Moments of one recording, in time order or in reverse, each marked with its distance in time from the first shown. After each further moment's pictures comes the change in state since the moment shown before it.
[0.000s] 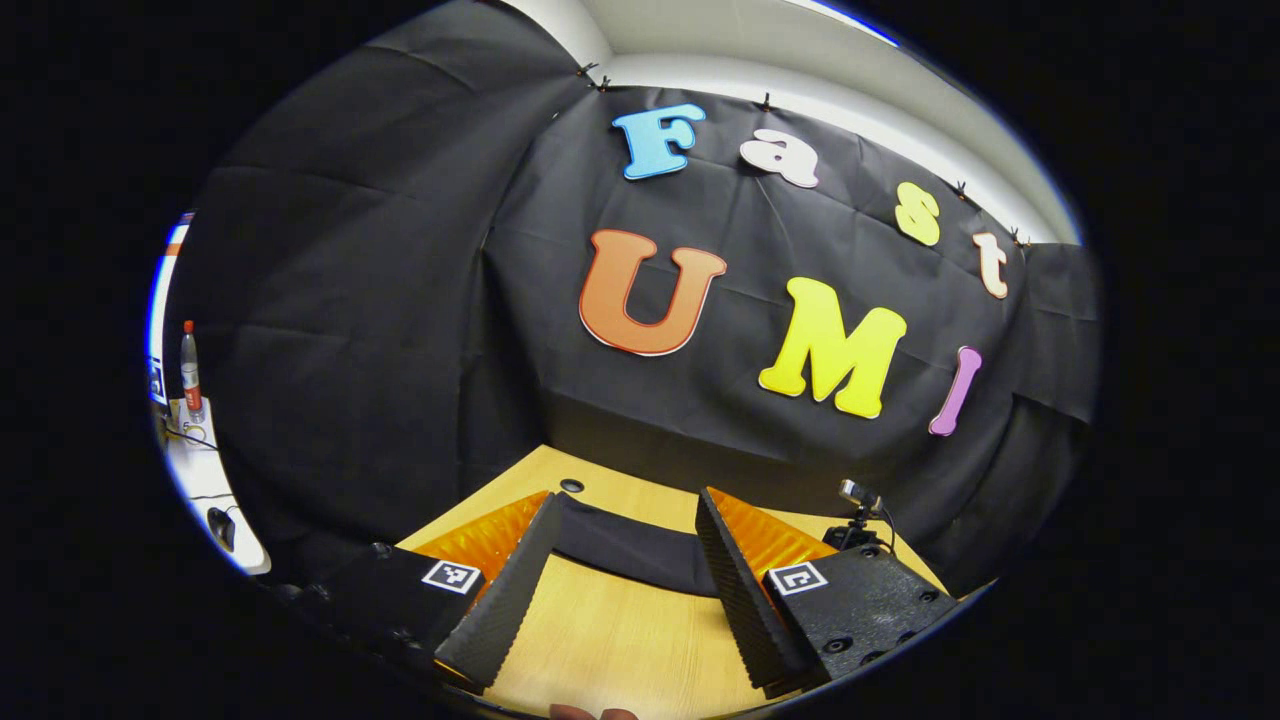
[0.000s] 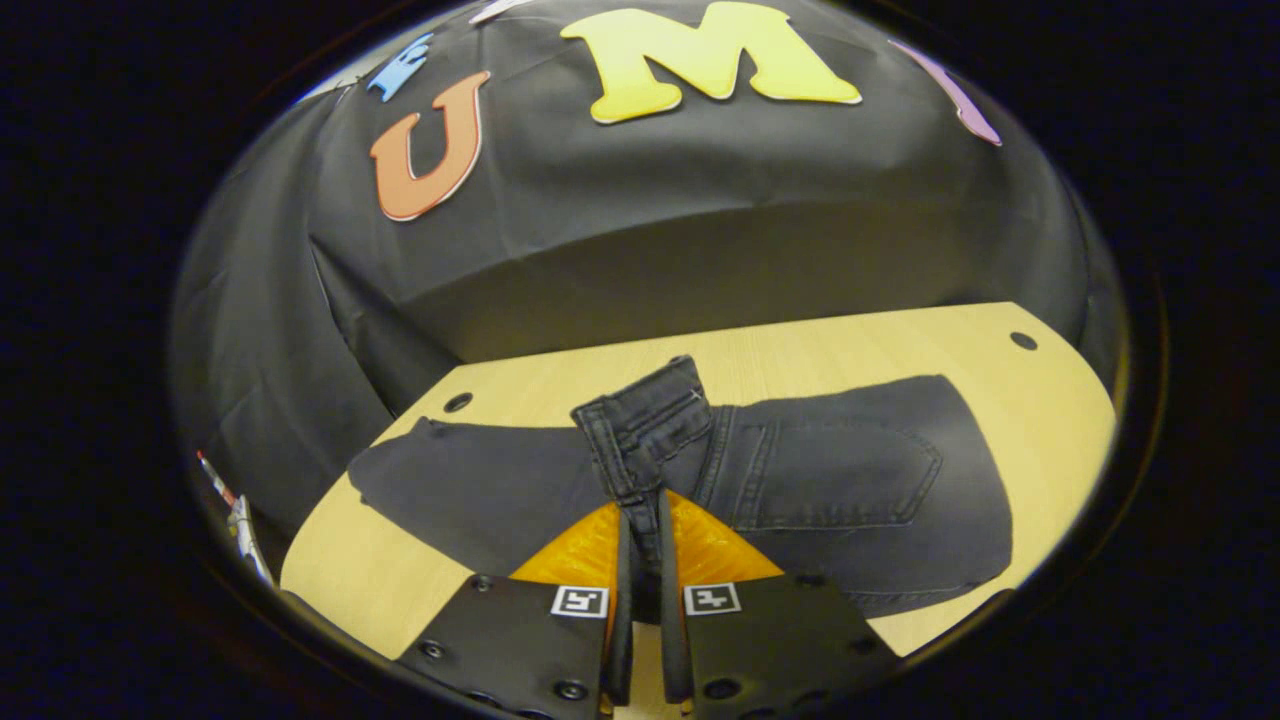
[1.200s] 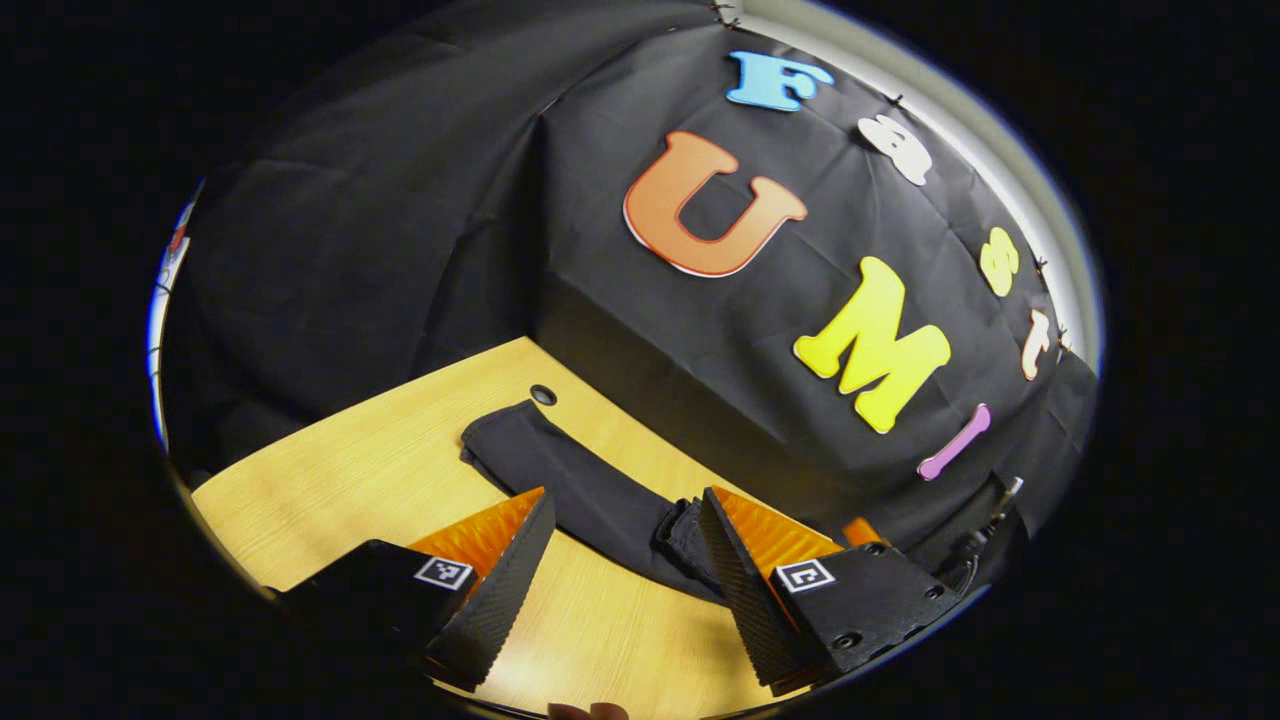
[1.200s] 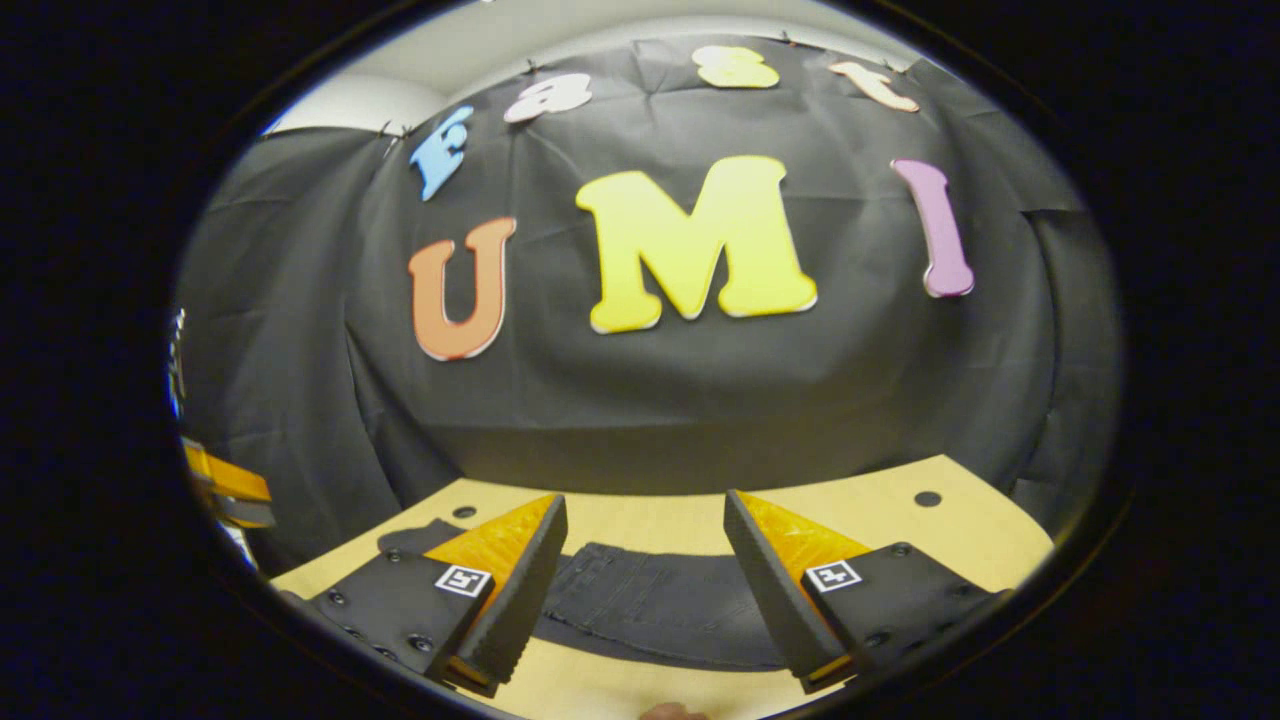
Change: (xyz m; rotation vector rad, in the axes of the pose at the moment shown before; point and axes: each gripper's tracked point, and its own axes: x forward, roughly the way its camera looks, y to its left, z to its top) left arm 0.110 0.005 -0.091 -0.387 0.267 -0.042; right arm -0.184 -0.044 0.163 -0.068 -0.451 -0.019
